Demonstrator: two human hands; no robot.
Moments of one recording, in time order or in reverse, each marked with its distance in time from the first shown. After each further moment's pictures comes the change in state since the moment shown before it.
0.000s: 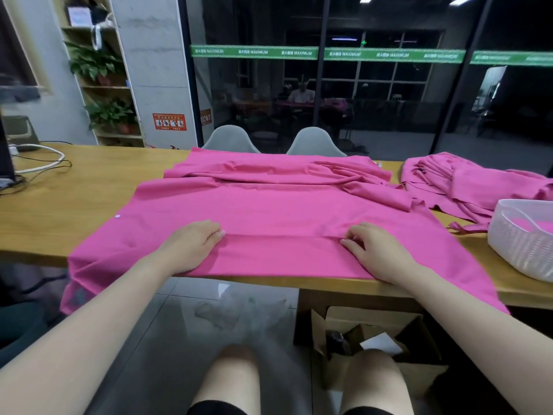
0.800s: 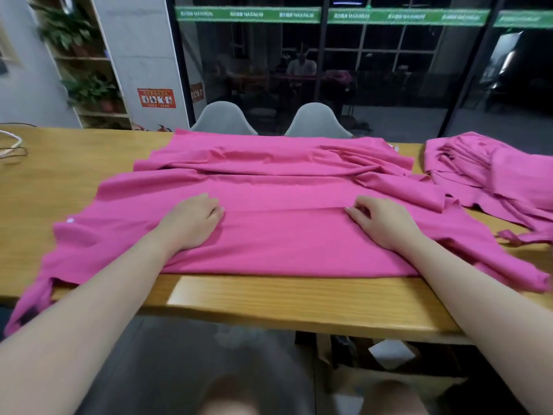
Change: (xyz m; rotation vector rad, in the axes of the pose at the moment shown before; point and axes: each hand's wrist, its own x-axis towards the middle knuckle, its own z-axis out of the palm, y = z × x) left_hand 0.128 -0.033 0.026 0.077 0.024 -0.039; right_hand 0.120 0.054 0.034 -0.110 0.037 0.053
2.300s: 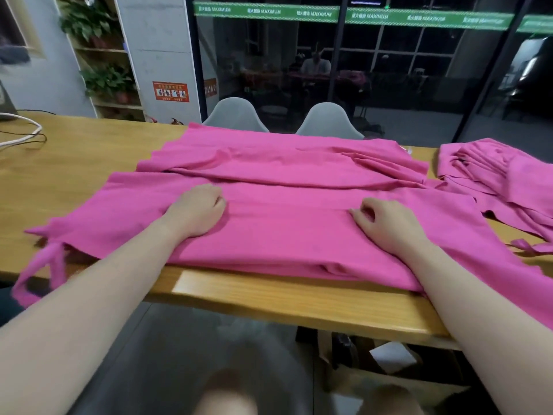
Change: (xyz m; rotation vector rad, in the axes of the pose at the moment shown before) left_hand -0.004 0.000 -0.010 0.088 0.111 -0.027; right_hand -0.005 -0.016 -0.003 -0.009 -0.007 0.011
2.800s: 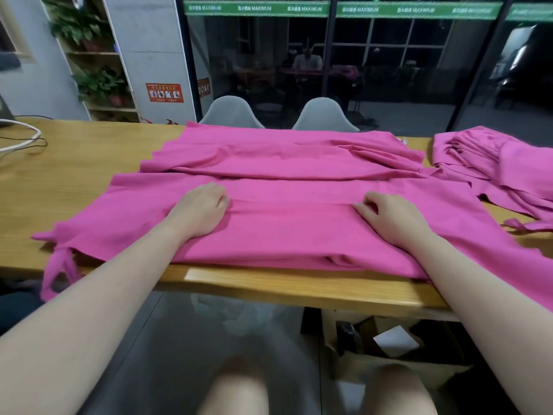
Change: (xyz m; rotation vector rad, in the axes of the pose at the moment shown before) left_hand -0.016 -0.002 0.000 -0.081 -0.023 0.033; right_hand -0.015 0.003 0.005 0.021 0.015 0.006
